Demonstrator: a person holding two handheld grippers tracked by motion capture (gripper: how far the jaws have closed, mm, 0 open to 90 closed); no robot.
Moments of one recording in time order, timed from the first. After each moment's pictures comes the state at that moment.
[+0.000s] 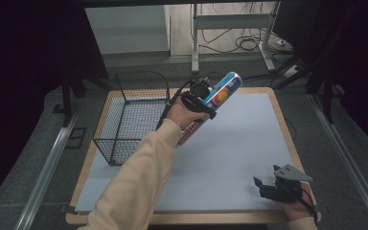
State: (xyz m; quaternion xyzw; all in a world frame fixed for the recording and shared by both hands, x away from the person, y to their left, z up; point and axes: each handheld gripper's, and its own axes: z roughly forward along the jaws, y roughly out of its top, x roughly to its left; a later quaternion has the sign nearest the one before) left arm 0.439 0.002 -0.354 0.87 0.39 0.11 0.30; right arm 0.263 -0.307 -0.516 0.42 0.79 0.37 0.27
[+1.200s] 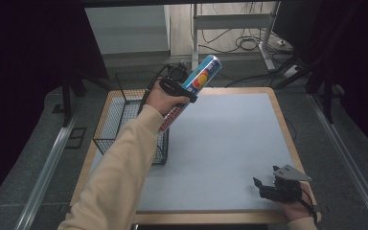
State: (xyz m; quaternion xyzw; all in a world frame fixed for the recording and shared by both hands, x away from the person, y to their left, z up) left arm 0.461 0.063 -0.331 0.85 0.42 0.14 0.30; right arm 0.264 -0.307 -0.518 0.42 0.79 0.37 0.27
